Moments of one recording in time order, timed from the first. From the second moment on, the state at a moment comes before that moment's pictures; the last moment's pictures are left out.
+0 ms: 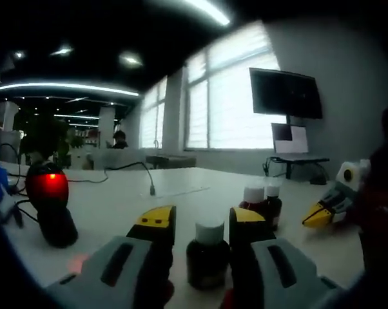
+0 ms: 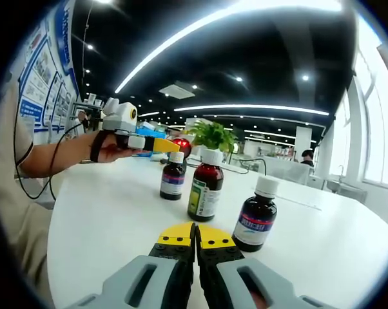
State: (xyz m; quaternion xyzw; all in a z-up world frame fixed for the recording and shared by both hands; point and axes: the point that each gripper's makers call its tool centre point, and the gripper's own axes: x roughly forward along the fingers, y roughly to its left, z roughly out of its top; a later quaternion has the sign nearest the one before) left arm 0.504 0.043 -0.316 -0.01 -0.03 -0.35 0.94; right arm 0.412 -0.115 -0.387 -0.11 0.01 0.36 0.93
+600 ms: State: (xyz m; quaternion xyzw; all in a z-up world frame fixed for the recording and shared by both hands) left arm 0.475 0.061 -0.292 0.04 -0.08 -0.28 0.96; right arm 0.413 -0.117 -0.387 -0.11 0.01 0.35 0.93
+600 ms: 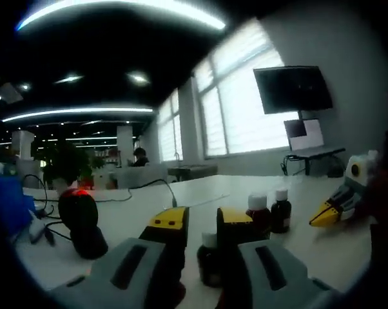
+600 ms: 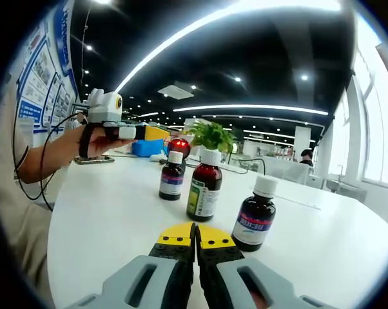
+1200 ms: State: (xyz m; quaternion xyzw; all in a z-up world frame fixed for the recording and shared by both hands) left arm 0.447 0.078 -0.317 0.05 -0.06 -0.26 0.96; right arm 0.413 -0.118 -0.387 -0.11 0.01 0.35 0.93
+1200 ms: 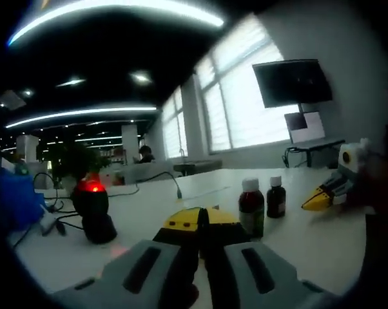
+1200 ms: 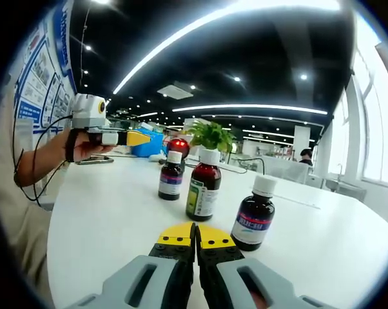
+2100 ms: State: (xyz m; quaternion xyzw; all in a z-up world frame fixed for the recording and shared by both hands) left arm 0.420 0.069 -0.366 0.01 0.00 -0.27 0.96; right arm 0.414 -0.120 -0.388 -0.11 0.01 0.35 0.93
